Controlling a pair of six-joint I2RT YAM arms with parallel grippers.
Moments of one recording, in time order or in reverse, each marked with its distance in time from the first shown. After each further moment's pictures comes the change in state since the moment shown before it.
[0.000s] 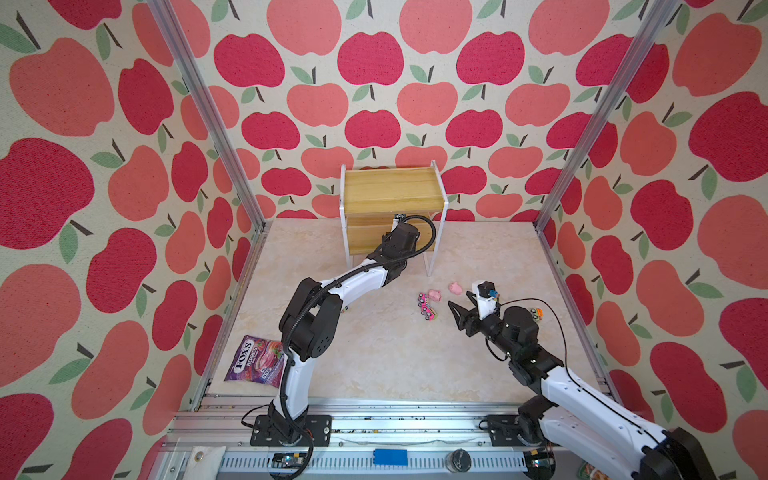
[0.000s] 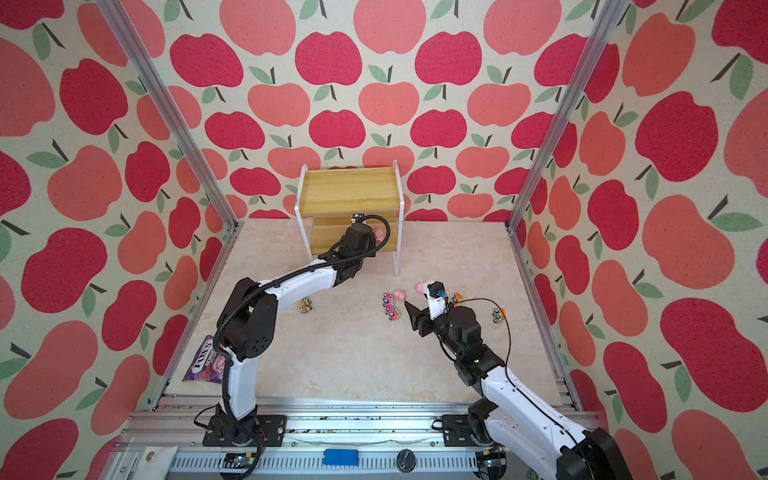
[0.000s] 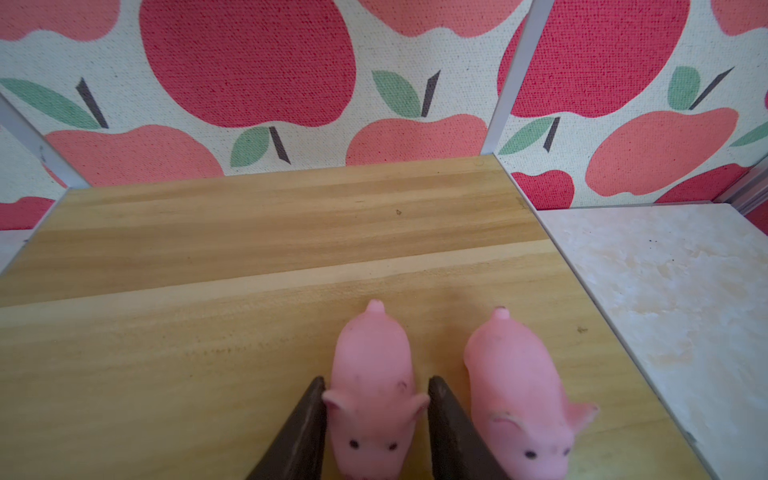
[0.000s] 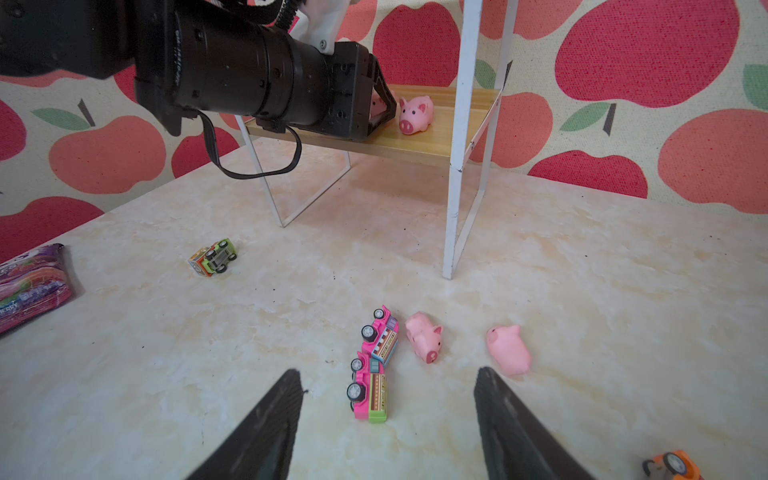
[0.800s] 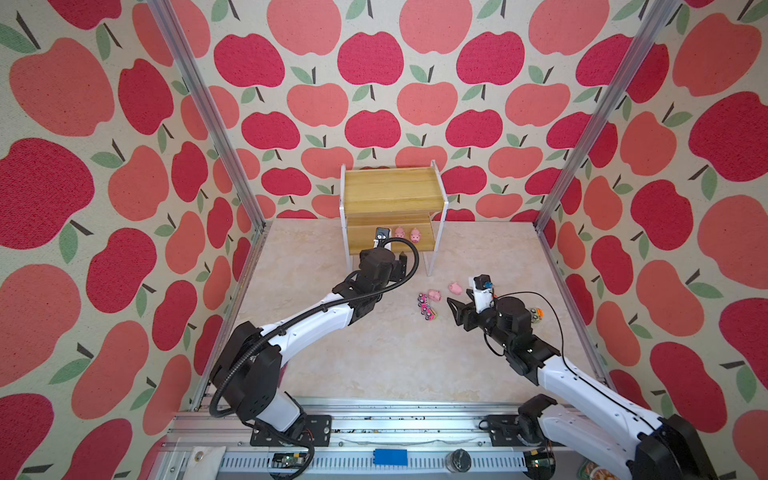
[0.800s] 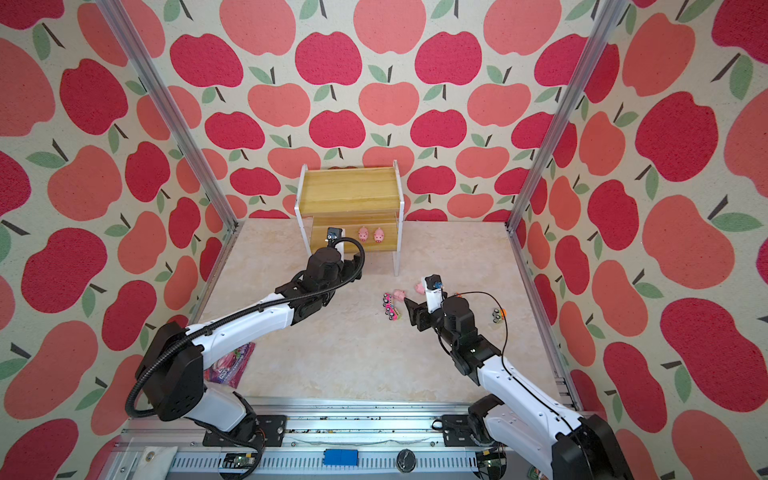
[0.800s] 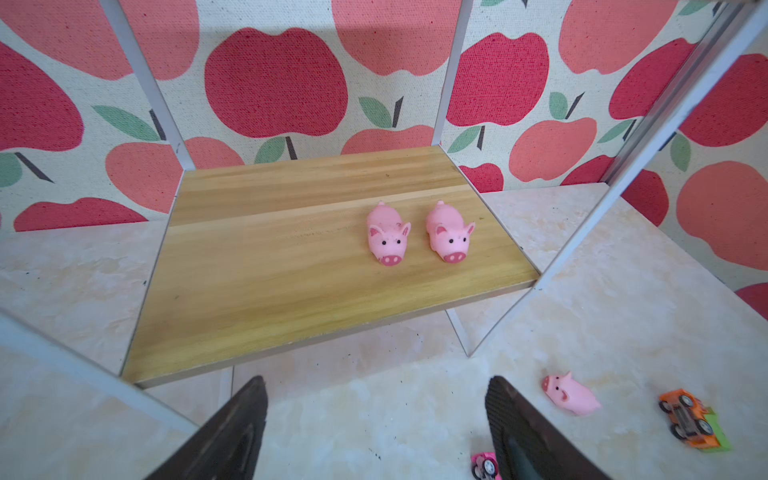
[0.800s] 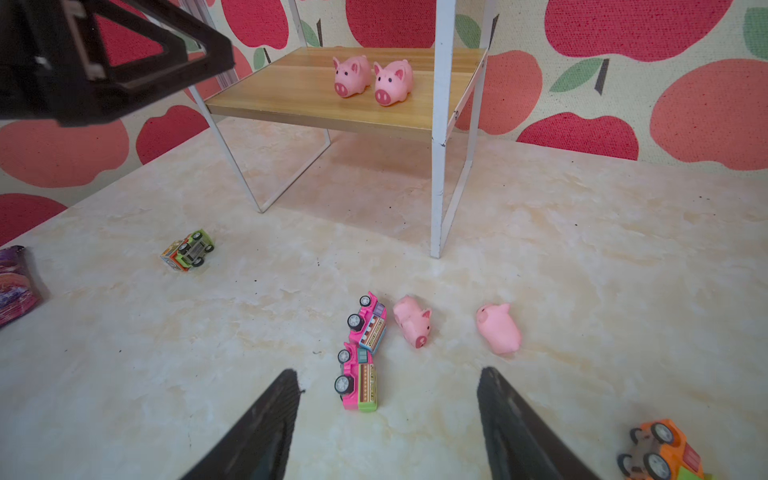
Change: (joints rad) left arm -0.061 -0.595 -0.575 0.080 0.071 0.021; right arm -0.001 0.122 0.117 -0.120 0.052 0.044
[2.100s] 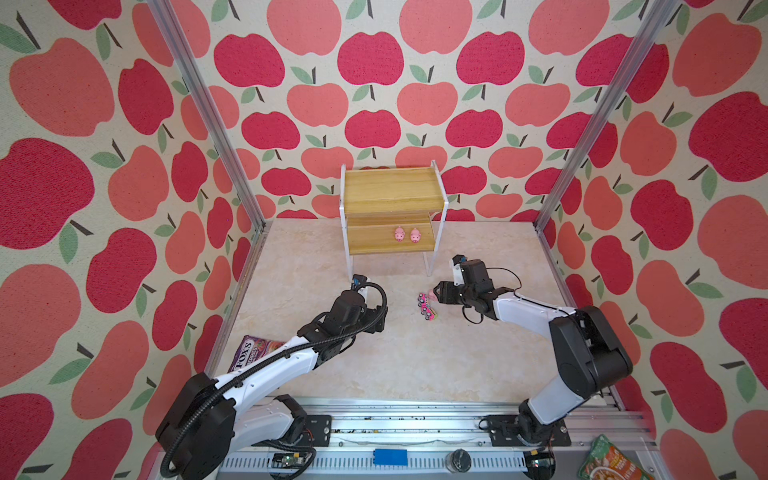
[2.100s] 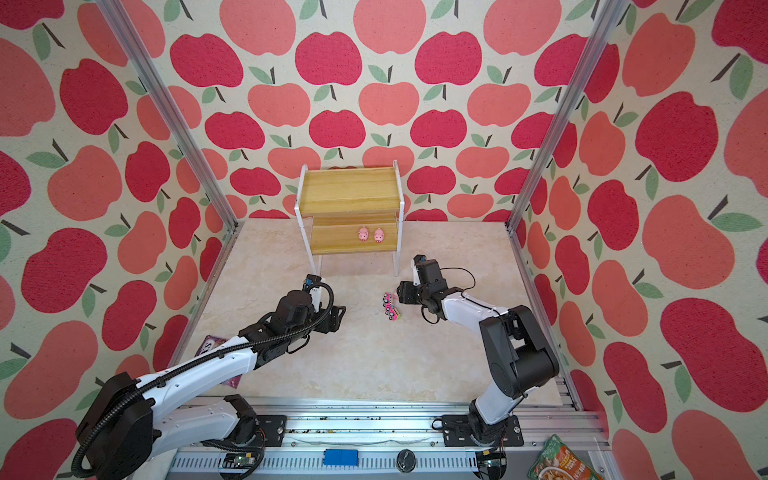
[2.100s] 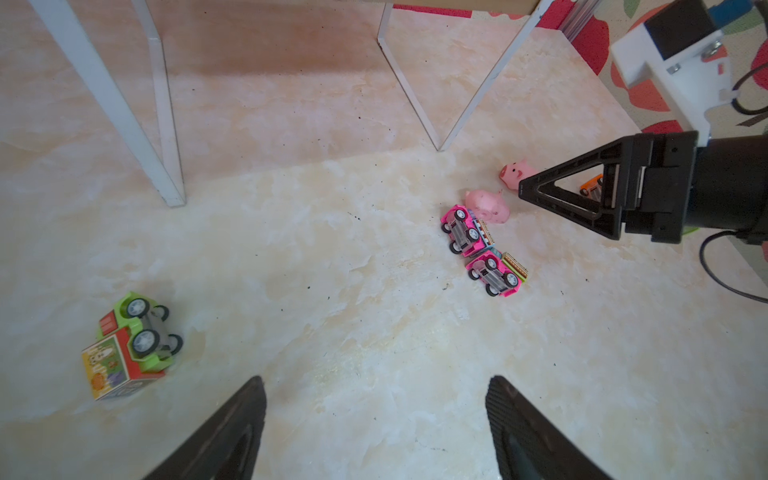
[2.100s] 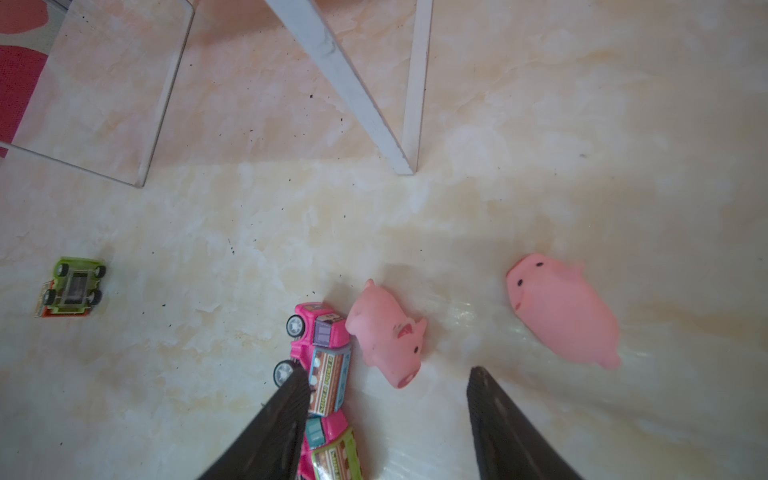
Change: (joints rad) left arm 0.033 -0.307 -0.422 -0.135 0.309 -0.159; right arm -0.091 0.672 0.441 -0.227 -0.119 0.259
